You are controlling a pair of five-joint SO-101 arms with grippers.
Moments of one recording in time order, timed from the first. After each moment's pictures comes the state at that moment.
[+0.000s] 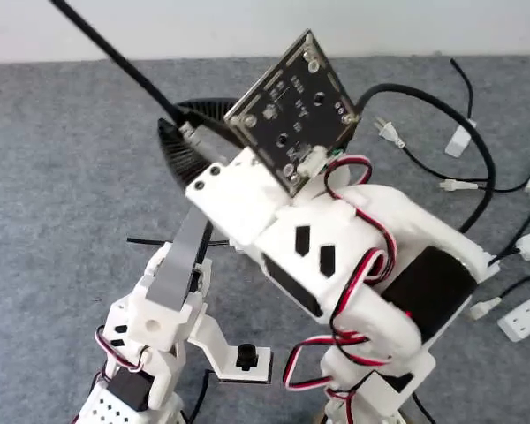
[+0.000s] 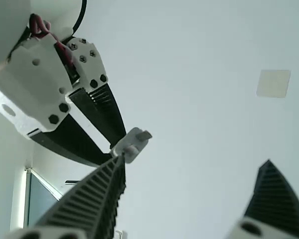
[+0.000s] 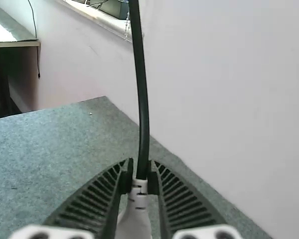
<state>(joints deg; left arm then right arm) 28.4 -100.6 95.9 -25.9 -99.6 -46.2 5.4 -87.3 100.6 11.1</state>
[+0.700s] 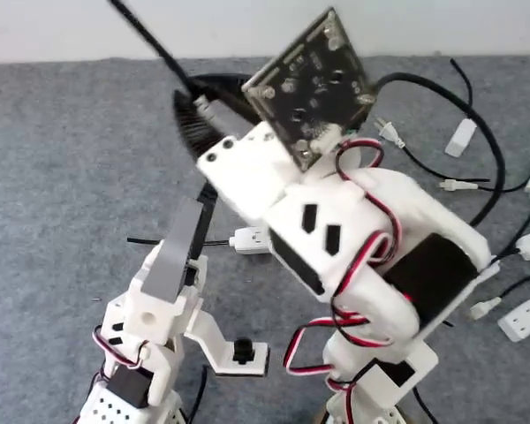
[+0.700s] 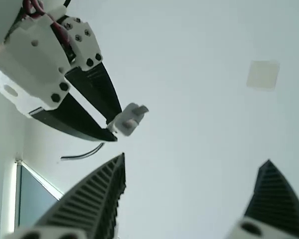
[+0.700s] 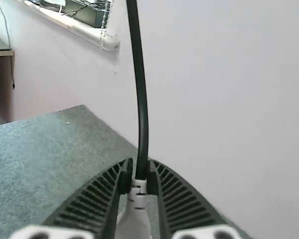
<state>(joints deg) 24.7 -100.6 97.1 -25.9 -96.2 -41.5 5.5 -87.3 97.0 11.1</state>
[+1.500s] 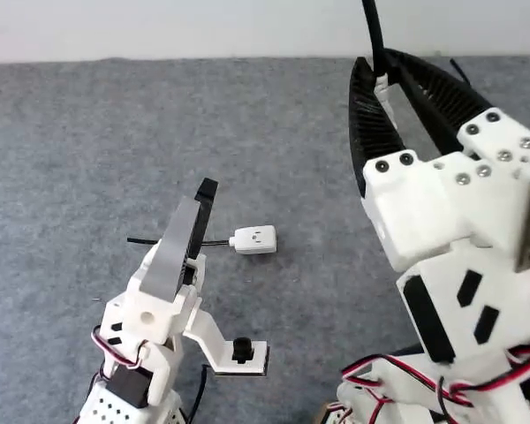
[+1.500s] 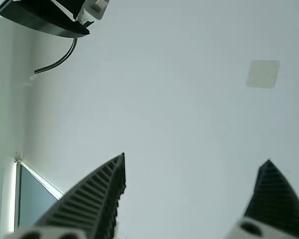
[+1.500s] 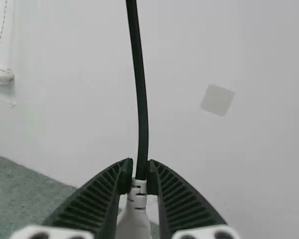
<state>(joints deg) 24.6 -100.8 97.1 -25.9 -96.0 -20.8 -7.4 -88.2 100.2 10.9</state>
